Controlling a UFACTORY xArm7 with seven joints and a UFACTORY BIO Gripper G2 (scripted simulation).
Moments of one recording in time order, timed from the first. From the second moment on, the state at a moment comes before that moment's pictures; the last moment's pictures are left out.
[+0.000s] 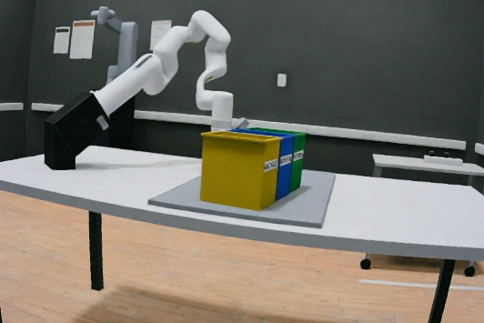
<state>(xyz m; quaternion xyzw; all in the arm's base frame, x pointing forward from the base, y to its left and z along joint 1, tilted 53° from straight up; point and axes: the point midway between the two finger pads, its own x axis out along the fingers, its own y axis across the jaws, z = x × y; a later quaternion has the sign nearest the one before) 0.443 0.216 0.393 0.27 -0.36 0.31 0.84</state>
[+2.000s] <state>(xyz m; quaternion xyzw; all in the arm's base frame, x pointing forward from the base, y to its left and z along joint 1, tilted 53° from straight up) 0.405 0.156 0.446 0.27 -0.36 0.31 0.84</state>
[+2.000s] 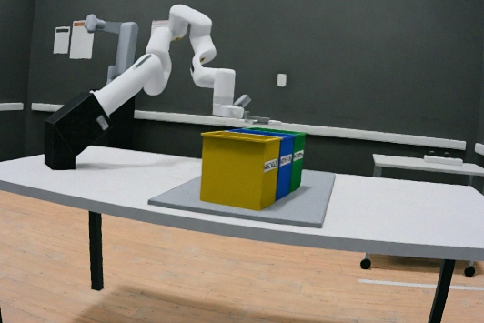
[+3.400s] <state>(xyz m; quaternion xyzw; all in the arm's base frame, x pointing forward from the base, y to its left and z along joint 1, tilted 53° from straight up) 0.393 0.123 0.462 0.29 -0.34 0.27 0.85</state>
